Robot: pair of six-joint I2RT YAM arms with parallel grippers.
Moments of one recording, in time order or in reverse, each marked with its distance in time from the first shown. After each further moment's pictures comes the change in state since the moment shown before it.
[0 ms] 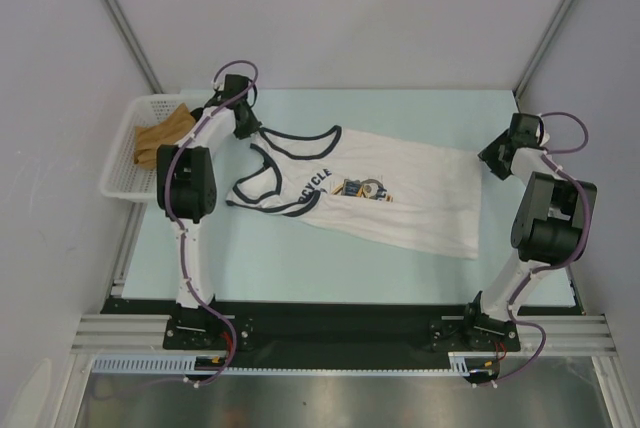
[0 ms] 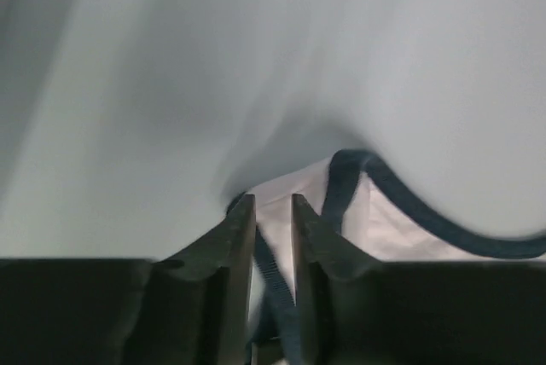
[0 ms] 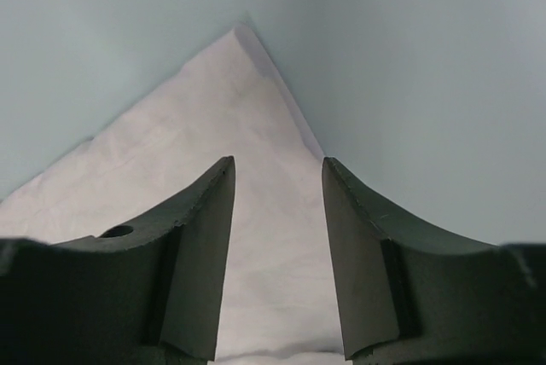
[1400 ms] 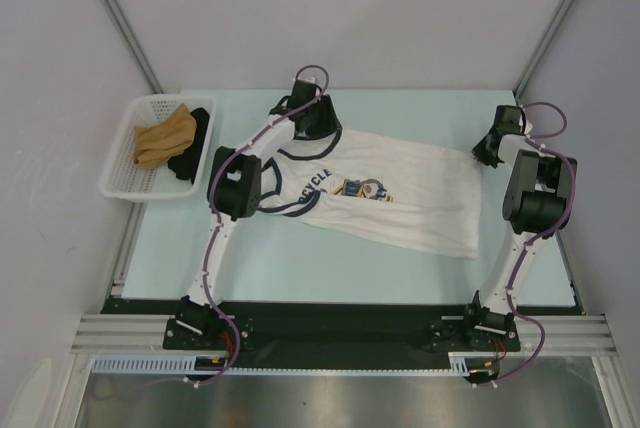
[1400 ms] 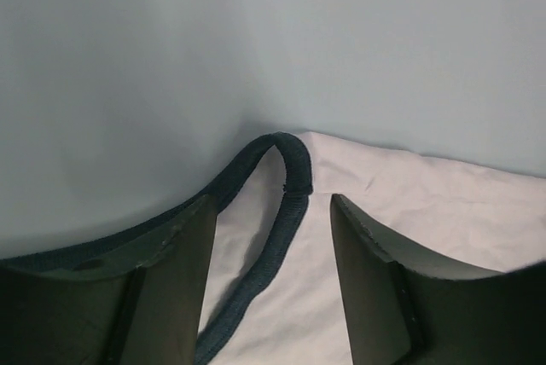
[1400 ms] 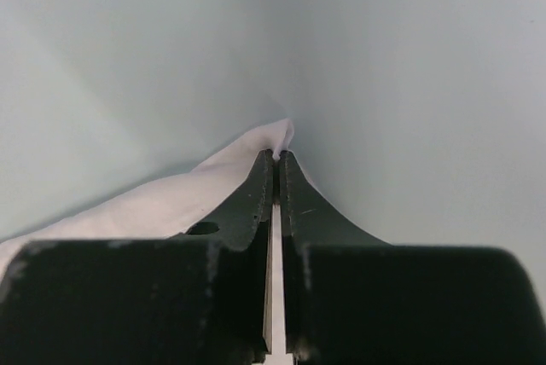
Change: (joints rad) left arm -0.277 0.290 0.316 0.169 0.315 -0.025; right arm 0.052 0.291 0.242 0.016 0.048 -0.048
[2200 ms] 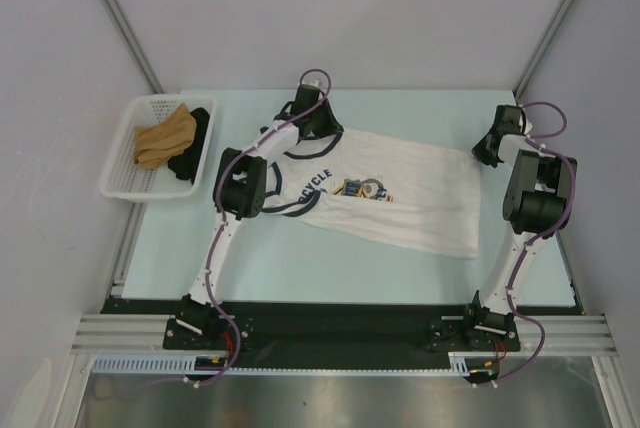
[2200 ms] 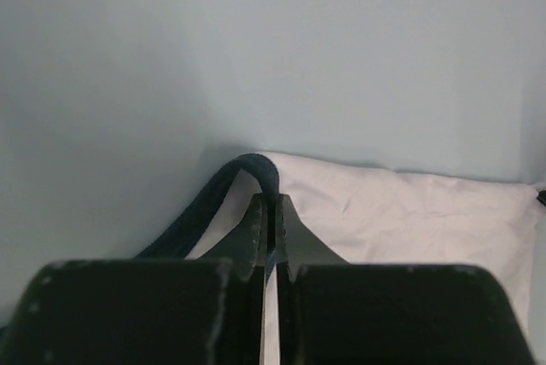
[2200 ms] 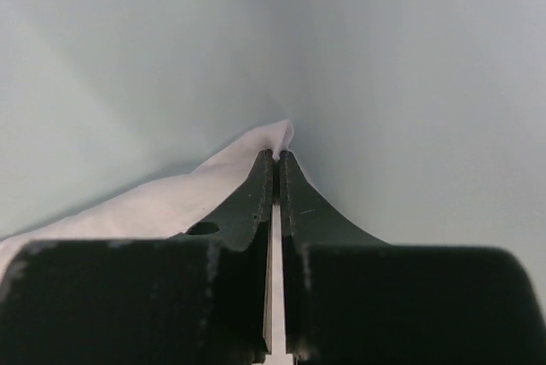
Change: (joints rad) left arm -0.005 0.086 0.041 0.130 0.085 -0.076; right arm 0.000 0.000 0.000 0.005 -0.008 -0.003
